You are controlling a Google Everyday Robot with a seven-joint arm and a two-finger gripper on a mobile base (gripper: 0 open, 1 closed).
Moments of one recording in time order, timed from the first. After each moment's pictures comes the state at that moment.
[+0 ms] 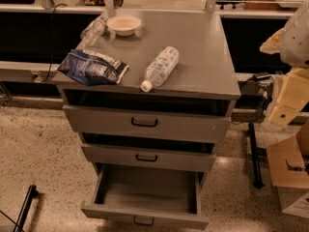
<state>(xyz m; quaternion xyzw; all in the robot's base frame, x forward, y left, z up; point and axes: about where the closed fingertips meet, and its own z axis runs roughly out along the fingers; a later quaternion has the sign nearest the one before) 0.438 -0.217 0.976 -0.60 0.78 -0.03 0.16</state>
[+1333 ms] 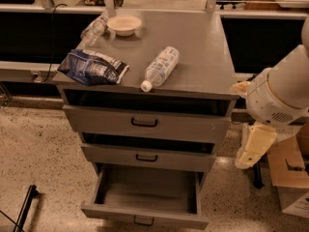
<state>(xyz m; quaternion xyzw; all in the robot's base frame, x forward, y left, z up) 0.432 -0.188 0.872 -0.65 0.74 -0.01 0.19</state>
